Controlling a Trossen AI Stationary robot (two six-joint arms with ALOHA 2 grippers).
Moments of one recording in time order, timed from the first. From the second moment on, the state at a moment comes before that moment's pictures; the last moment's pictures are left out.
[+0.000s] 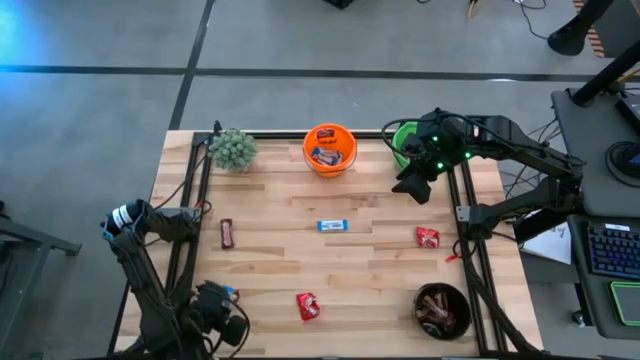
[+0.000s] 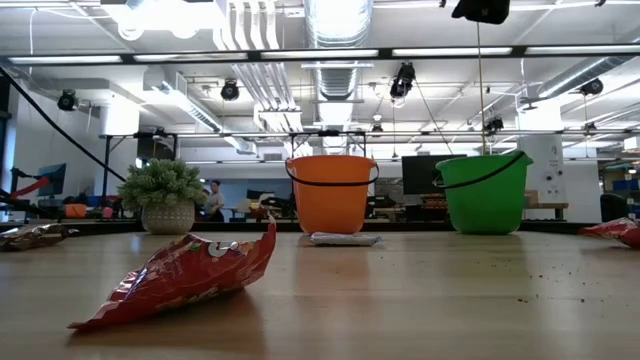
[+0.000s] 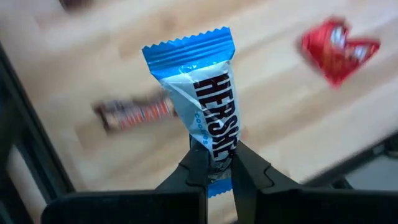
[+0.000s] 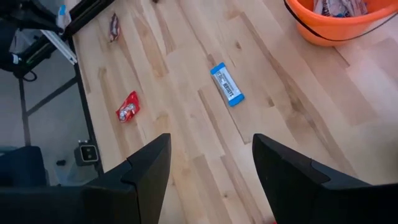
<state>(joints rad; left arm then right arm) -1.07 1.78 1.57 -1.43 -0.33 -2.24 -0.25 1.26 1.60 -1.25 -0.29 0.35</state>
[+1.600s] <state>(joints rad) -0.17 1.41 1.61 -1.32 -1.05 -0.73 -0.26 1.29 1.60 -1.31 0.20 0.34</state>
